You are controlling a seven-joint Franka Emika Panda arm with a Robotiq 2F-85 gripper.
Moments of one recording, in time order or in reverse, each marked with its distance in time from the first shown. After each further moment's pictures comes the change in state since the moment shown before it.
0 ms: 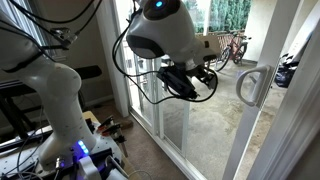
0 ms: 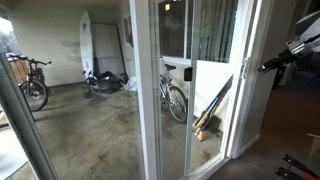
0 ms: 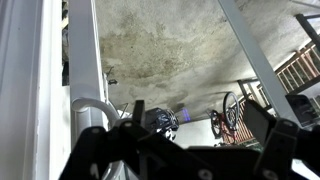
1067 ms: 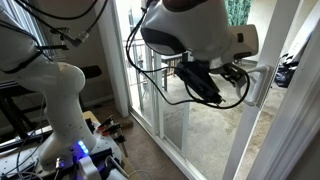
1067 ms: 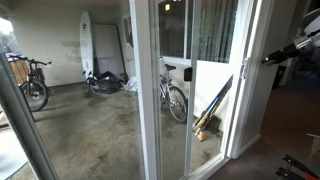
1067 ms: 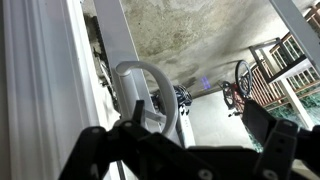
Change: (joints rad) arm 0.188 0.000 -0.261 0.199 0.050 -0.072 0.008
